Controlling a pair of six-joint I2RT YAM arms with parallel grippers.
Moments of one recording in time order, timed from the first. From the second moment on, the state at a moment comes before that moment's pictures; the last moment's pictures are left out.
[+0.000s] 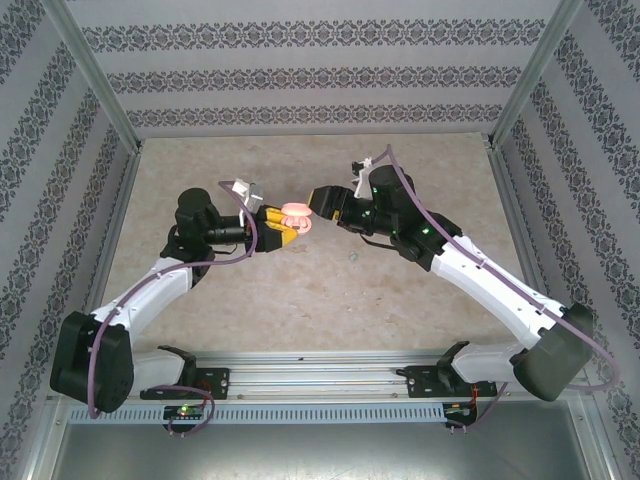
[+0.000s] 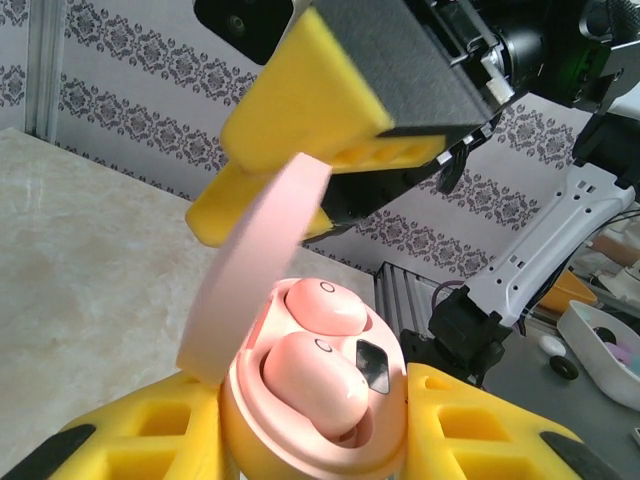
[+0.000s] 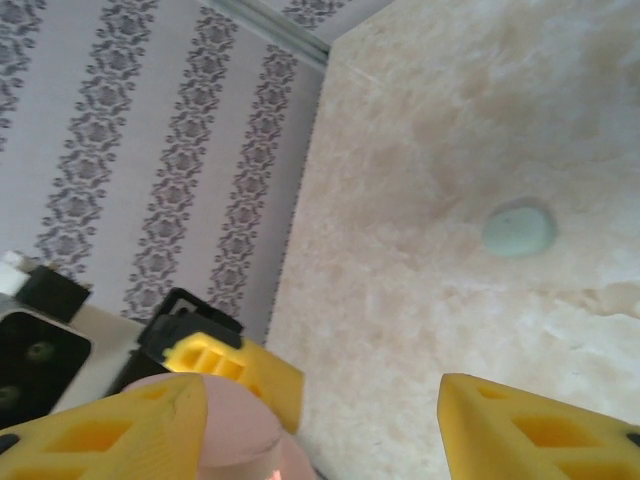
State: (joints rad) left arm -0.27 1.24 0.73 0.48 1.16 -0.32; right arm 0.67 1.29 1.17 -0.27 -0.32 0.97
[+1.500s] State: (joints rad) left arm -0.27 1.31 0.81 0.53 1.13 -0.38; right arm 0.65 1.37 1.02 0.16 -0.54 1.34
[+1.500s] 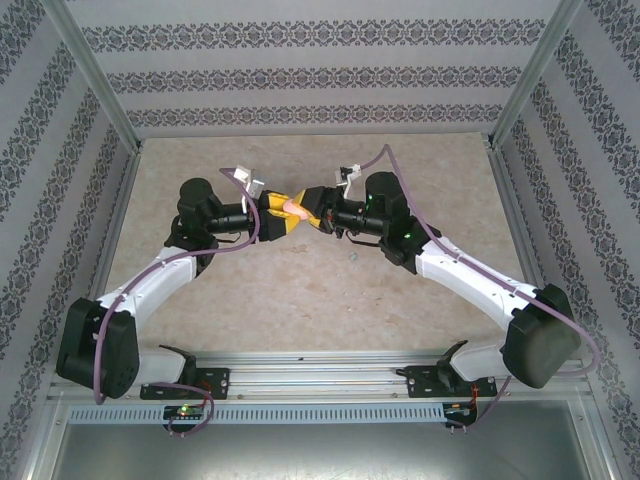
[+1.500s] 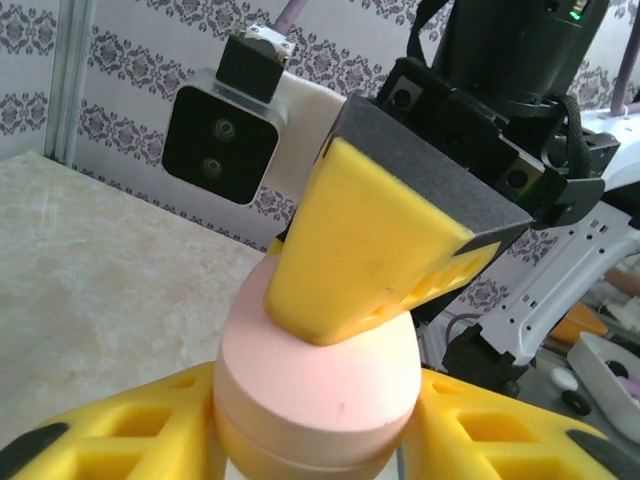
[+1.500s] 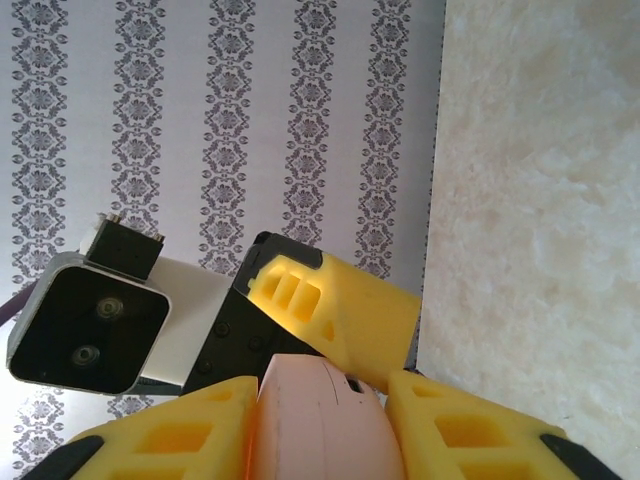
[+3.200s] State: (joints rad) left arm -0.12 1.17 0.84 -0.26 0.49 -0.21; right arm 0.52 2.31 1.76 -0.22 -0.44 0.93
